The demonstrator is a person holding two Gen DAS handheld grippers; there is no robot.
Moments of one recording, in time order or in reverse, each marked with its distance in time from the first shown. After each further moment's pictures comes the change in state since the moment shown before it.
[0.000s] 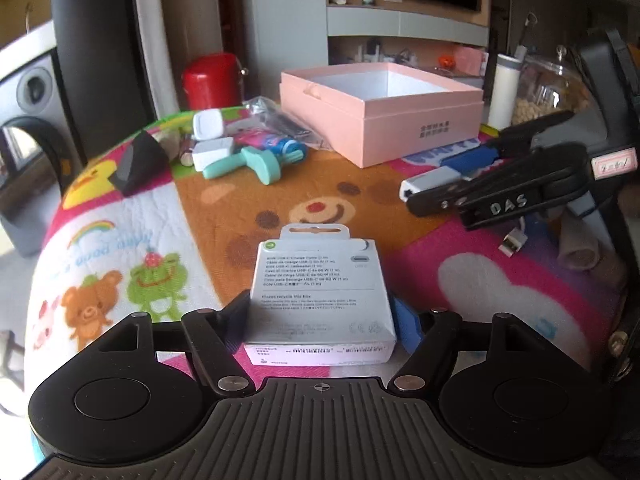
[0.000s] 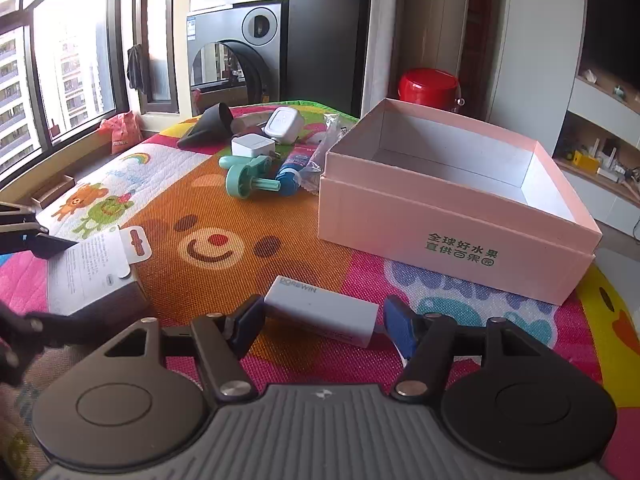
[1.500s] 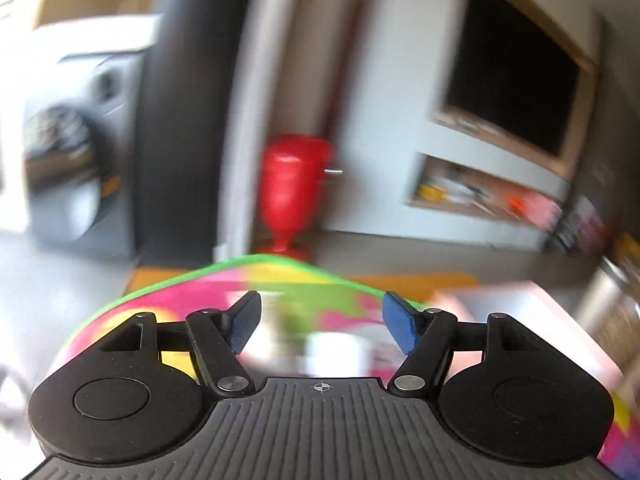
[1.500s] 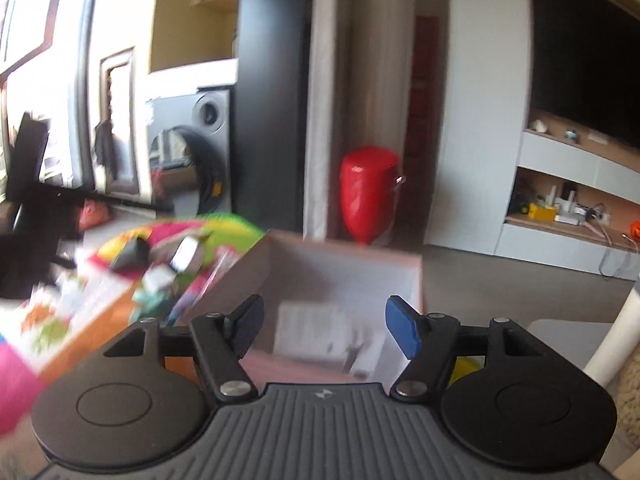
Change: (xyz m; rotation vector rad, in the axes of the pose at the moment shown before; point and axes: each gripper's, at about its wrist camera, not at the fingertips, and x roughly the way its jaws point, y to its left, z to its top) left arm 0.090 0.175 0.159 -0.408 -0.270 0.113; right arm -0.046 -0.097 0.056 0.035 -0.208 -0.070
